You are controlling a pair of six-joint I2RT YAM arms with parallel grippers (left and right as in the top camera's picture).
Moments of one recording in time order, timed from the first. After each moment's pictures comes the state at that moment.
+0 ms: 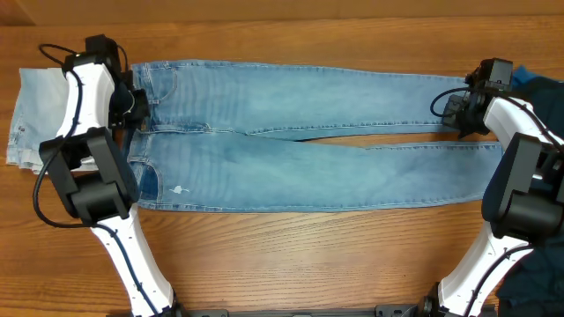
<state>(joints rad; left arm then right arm) 0.25 2.38 2.01 -1.15 -0.06 -0.03 -0.29 2.13 1.45 -0.50 0.02 0.06</state>
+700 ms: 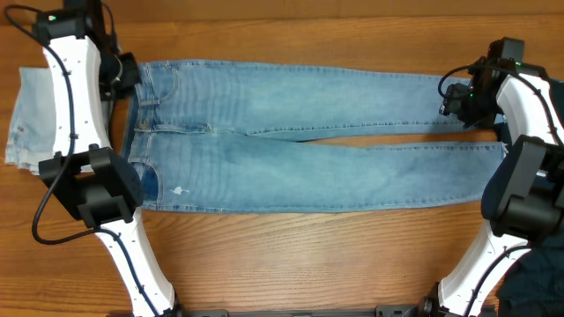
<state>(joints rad) 0.21 2.32 2.40 -1.50 0.02 -0.14 -0.29 2.13 1.71 -0.91 -0.10 0.10</state>
